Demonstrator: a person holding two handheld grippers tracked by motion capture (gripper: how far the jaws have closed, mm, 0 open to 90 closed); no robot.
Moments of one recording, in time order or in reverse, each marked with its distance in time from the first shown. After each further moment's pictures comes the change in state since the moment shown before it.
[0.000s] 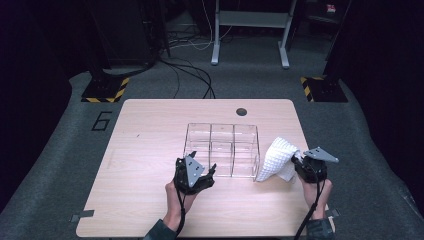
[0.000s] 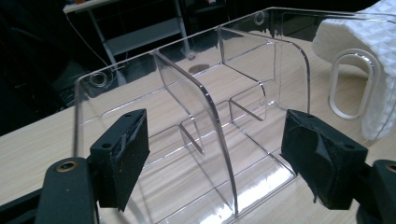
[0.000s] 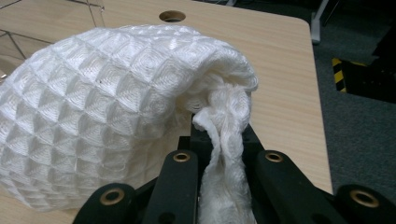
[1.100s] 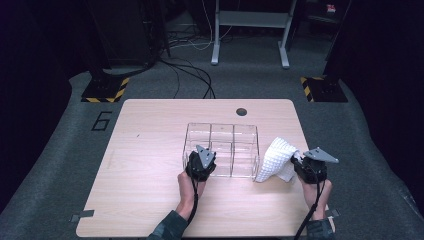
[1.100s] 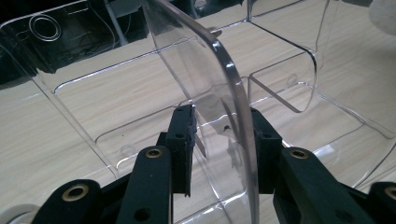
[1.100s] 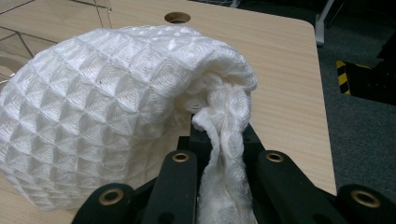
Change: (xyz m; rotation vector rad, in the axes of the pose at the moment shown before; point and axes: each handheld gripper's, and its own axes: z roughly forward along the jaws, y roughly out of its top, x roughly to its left) left arm 0.002 -0.013 0.063 0.118 0.054 -0.056; right arm 0.001 0.001 -0.003 -0.003 0.019 -0.014
